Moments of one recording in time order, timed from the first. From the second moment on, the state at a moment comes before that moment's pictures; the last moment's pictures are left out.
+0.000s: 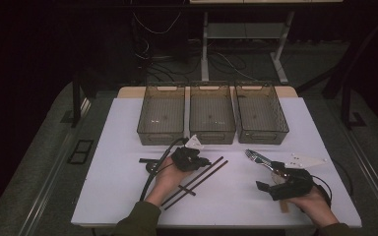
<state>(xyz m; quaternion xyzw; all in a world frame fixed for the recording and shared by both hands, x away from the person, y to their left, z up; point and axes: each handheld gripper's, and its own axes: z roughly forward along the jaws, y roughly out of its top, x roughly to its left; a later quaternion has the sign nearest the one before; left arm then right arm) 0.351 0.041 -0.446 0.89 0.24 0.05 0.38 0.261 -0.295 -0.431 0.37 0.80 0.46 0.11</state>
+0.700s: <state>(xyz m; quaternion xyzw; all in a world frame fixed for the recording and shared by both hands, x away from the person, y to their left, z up) 0.367 0.029 -0.450 0.89 0.26 0.06 0.38 0.261 -0.295 -0.431 0.36 0.80 0.46 0.11</state>
